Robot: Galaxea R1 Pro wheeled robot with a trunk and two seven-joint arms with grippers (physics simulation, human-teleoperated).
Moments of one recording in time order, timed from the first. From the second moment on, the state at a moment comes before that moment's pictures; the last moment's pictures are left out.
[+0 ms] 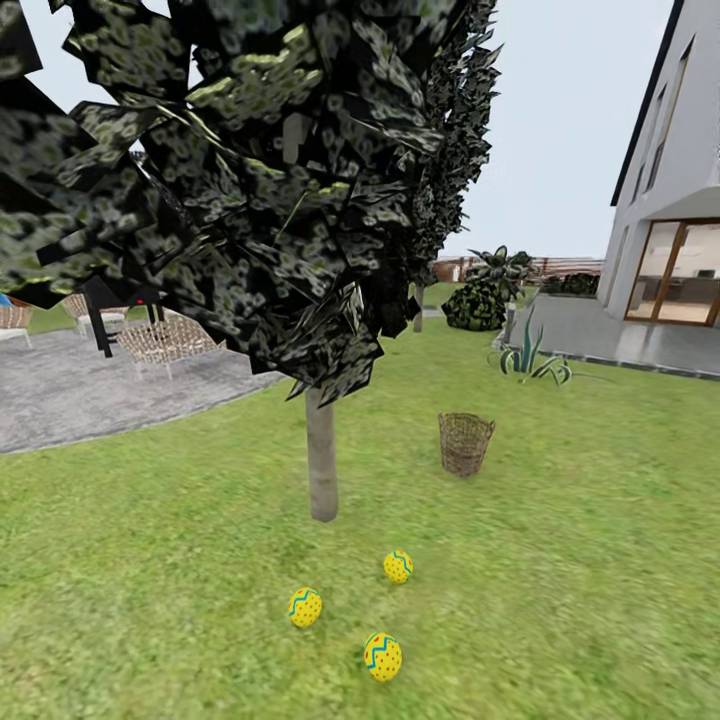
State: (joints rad) left arm -0.33 0.05 0.21 -0.21 0.16 0.34 -0.11; right arm -0.44 -0.20 0.02 -0.03 0.01 0.36 -0.03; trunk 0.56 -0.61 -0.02
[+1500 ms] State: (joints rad) left arm -0.01 0.04 0.21 0.05 0.16 0.06 -0.11; right arm -0.05 -0.03 0.02 0.09 0.00 0.03 -0.04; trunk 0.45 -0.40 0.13
